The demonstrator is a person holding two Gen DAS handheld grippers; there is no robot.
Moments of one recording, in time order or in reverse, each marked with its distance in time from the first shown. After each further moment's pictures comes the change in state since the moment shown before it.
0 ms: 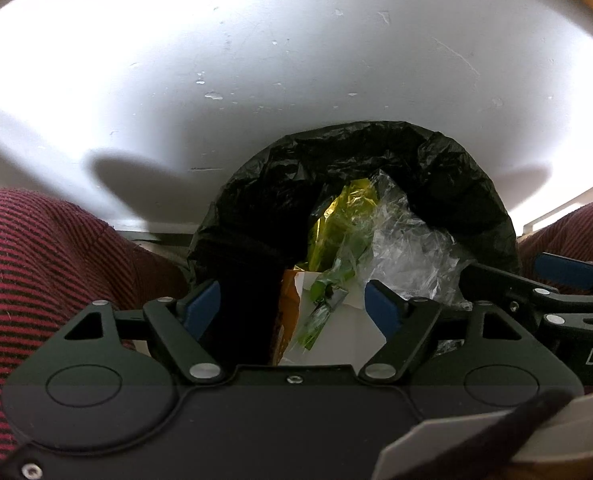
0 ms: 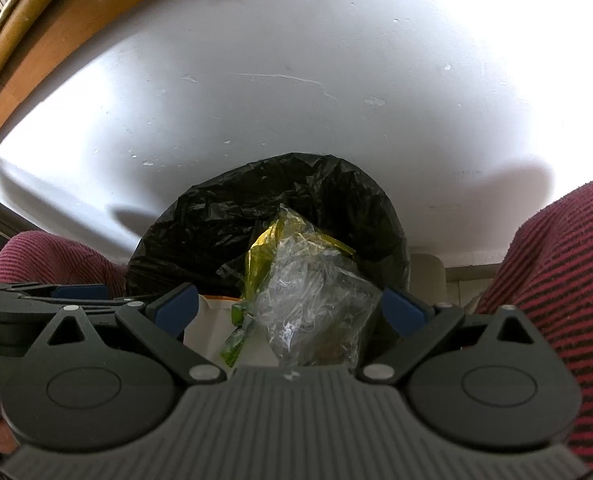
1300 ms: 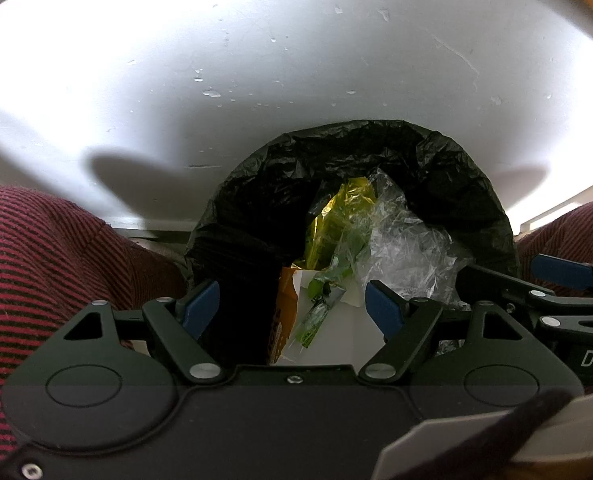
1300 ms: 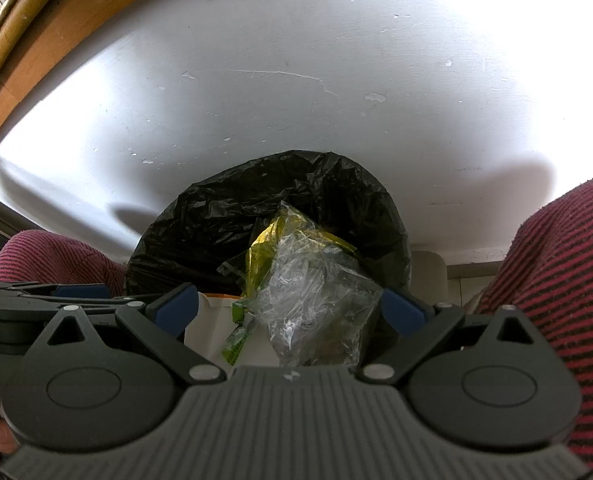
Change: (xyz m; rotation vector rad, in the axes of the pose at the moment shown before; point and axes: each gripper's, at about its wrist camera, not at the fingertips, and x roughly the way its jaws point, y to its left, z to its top) left arm 0.000 0.000 -0.001 -0.005 0.008 -0.008; right arm 0.000 0.000 0.000 0.003 0.001 0.000
